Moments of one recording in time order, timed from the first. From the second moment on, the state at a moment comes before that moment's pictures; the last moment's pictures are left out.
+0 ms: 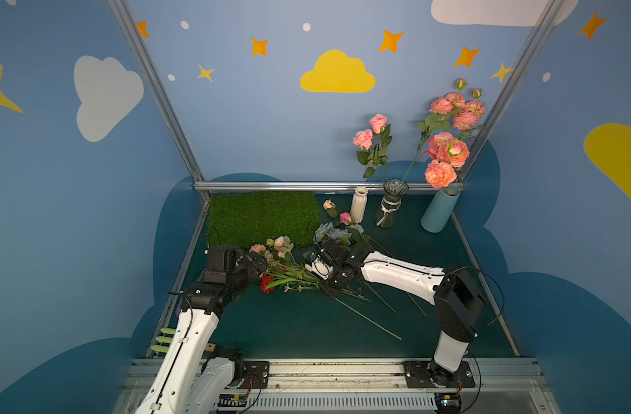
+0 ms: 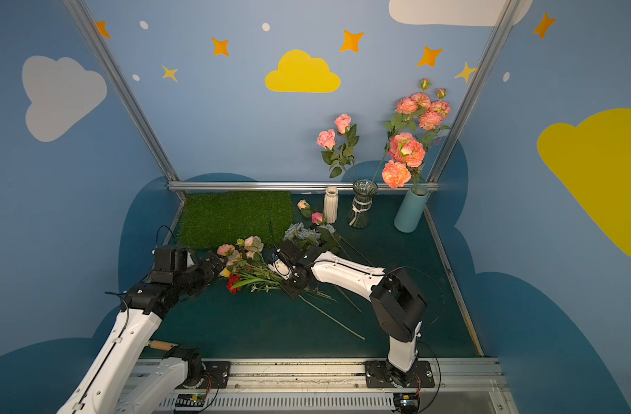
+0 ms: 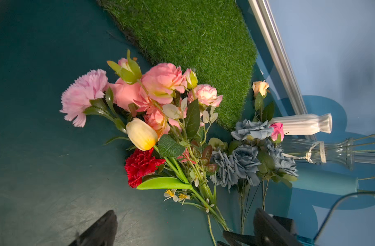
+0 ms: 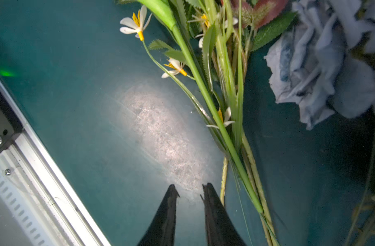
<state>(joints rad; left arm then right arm) -0.08 0.84 0.81 -0.77 0.14 -0.89 0.97 1.84 1.38 -0.75 -0.17 0.02</state>
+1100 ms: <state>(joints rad) 0.19 0.88 0.87 -0.76 0.35 -0.81 1.03 2.21 1.87 -0.87 -0.19 -0.12</state>
